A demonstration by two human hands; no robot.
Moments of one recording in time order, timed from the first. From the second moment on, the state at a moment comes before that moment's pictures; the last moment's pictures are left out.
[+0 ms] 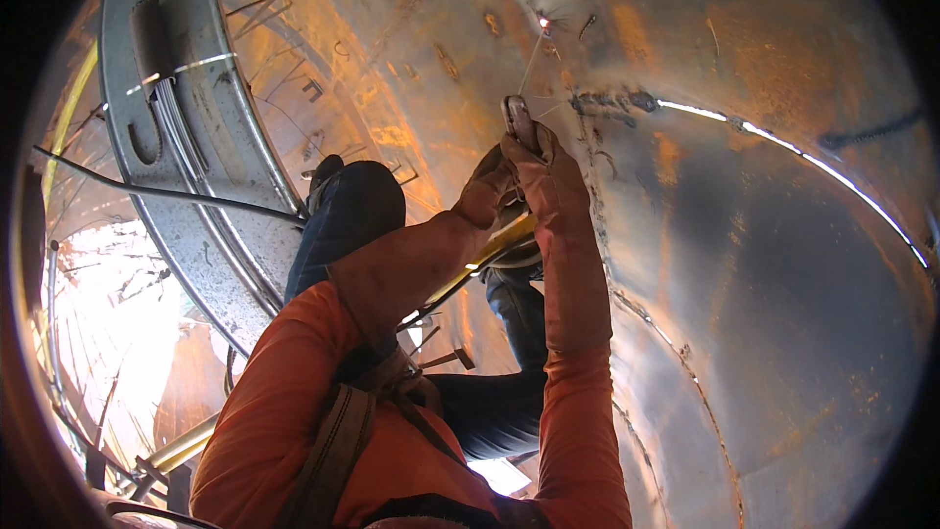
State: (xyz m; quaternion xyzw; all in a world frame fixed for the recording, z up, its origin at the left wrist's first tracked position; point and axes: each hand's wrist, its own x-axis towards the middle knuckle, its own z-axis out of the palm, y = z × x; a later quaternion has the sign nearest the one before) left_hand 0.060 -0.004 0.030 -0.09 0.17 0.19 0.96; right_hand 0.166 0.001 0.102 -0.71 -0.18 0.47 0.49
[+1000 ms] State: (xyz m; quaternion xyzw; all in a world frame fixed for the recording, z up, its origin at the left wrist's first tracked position) left_hand 0.056 0.007 0.031 0.01 0.18 0.18 0.97; right_hand 0.207 -0.011 0.092 -0.51 0.05 0.58 0.63
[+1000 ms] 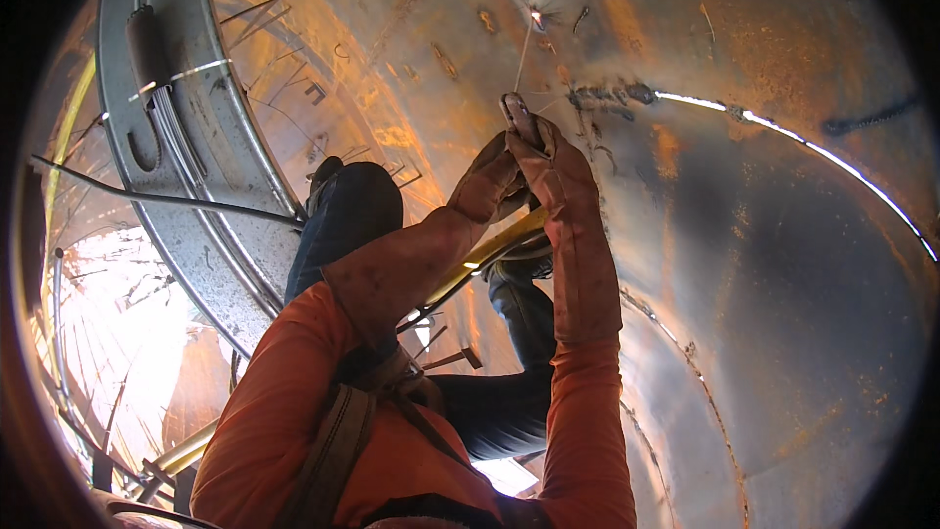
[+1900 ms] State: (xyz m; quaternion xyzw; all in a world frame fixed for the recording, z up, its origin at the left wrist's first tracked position) left_hand 0.071 -0.002 -0.002 0.55 0.18 0.33 0.75; right_hand 0.194 -0.024 0.106 -0.45 -0.29 0.61 0.58
